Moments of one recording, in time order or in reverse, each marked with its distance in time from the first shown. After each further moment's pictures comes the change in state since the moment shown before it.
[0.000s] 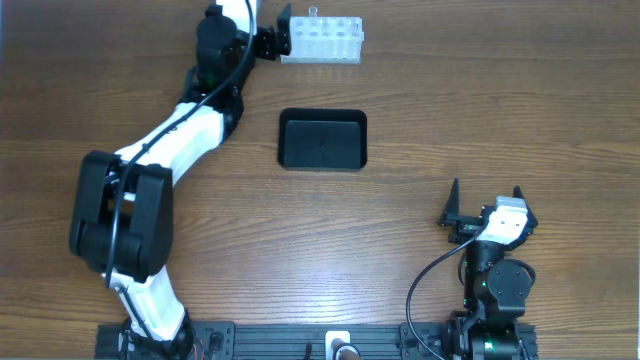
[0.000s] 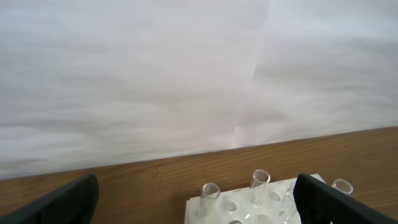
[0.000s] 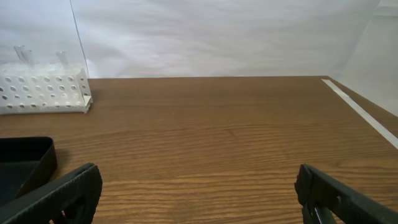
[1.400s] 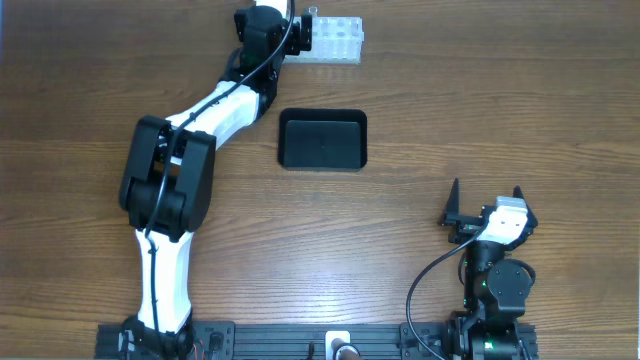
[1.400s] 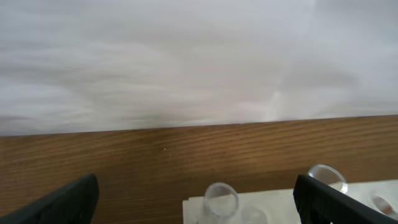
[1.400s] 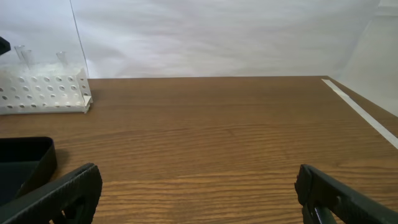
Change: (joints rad) left arm -0.072 0.284 0.293 -0.171 -0.220 -0.023; right arm 0.000 0.000 0.000 0.000 0.000 0.000
